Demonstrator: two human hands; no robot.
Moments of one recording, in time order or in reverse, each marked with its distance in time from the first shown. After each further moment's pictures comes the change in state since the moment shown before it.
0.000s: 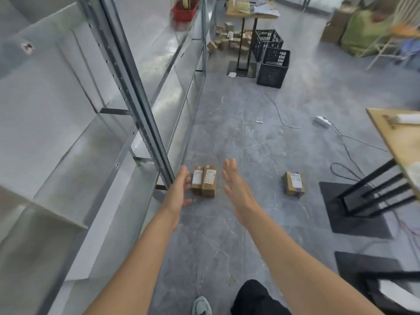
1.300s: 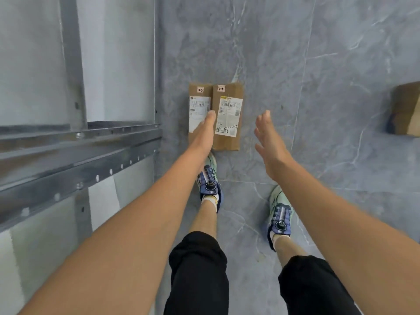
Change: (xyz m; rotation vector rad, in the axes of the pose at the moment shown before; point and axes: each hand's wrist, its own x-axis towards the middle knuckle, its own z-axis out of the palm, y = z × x) left_hand 0.710 -0.275 0.071 0.324 -0.069 -0.613; right_hand 0.667 0.344 -0.089 0.042 0.156 0.651
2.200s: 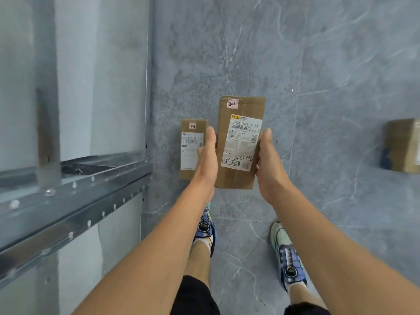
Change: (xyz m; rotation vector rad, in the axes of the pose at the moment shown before) left_hand 0.055 0.018 0.030 -0.301 -0.086 0.104; right_hand 0.053 -0.031 0.002 0.106 0.027 -0.113
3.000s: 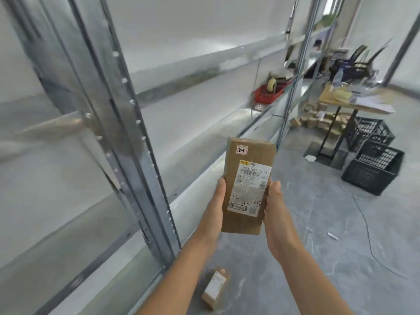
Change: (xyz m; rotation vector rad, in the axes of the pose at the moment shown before) left_hand -0.671 0.255 0.066 -0.139 0.174 0.928; right_hand -0.587 -0.339 -0.009 -0.187 -0.515 -0.834
